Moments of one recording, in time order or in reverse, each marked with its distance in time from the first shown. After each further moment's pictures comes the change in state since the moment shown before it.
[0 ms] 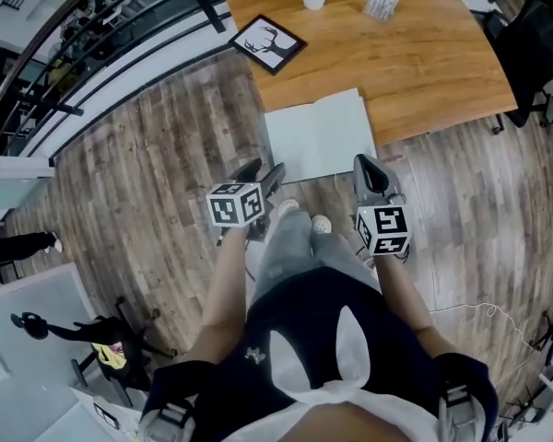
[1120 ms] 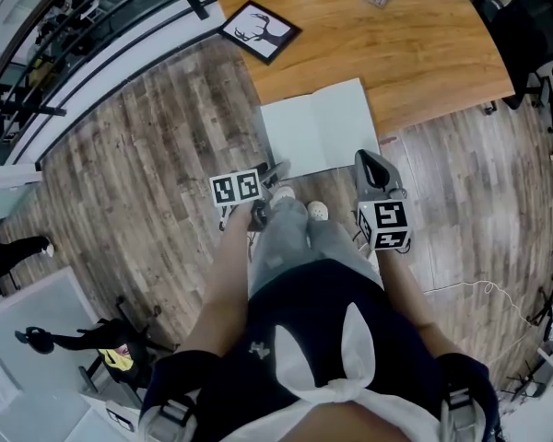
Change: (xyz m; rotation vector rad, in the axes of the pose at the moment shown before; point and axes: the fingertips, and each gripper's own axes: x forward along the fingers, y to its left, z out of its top) left arm 0.054 0.059 -0.064 -0.289 0.203 -0.096; right arm 0.020 0.006 -0.019 -0.025 0.109 -0.050
